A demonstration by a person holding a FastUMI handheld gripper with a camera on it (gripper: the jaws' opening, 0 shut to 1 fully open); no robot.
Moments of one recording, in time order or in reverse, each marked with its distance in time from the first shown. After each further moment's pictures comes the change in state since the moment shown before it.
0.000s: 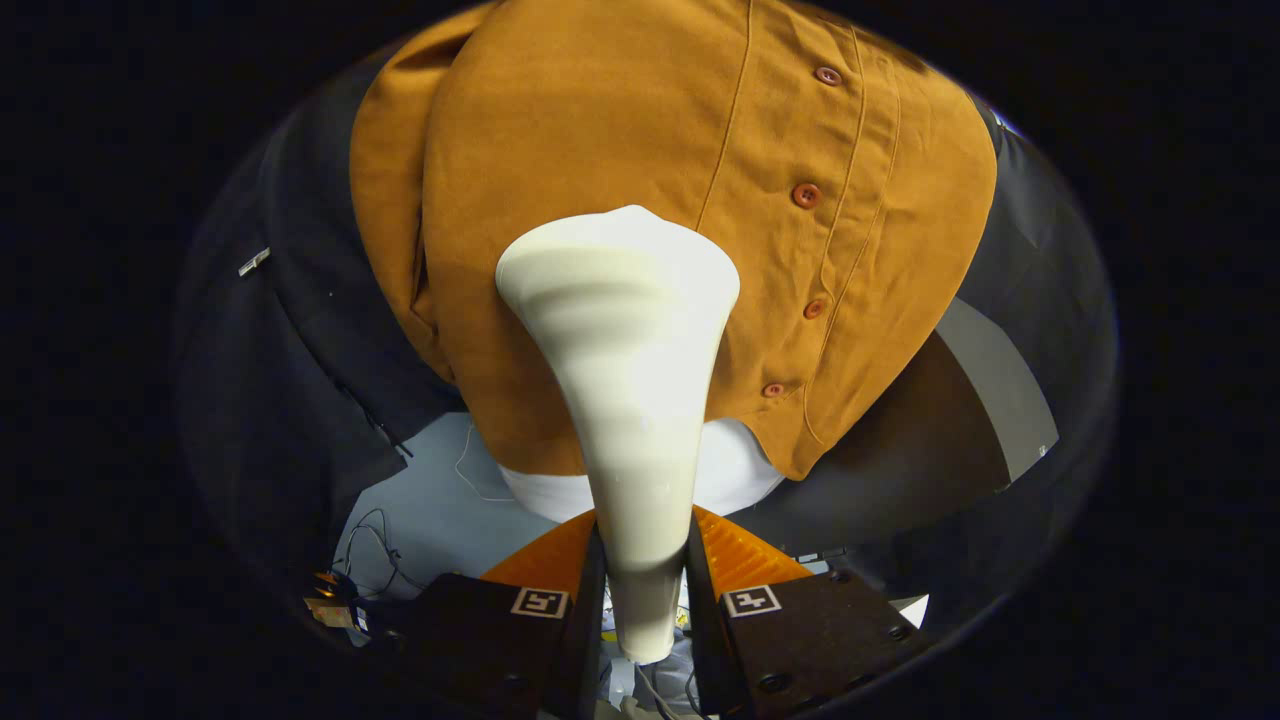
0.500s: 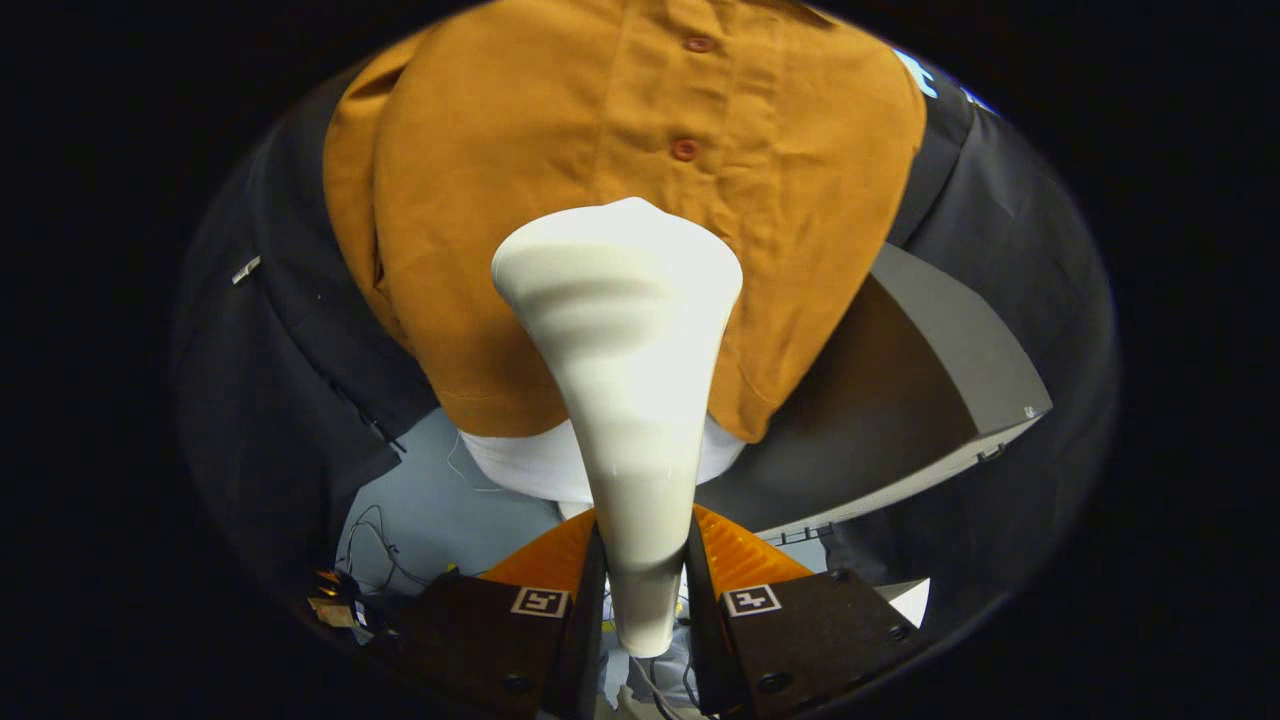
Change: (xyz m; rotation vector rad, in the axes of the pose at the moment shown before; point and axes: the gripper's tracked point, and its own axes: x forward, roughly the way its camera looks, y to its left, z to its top) arm -0.030 -0.064 -0.025 0.069 -0.004 -0.031
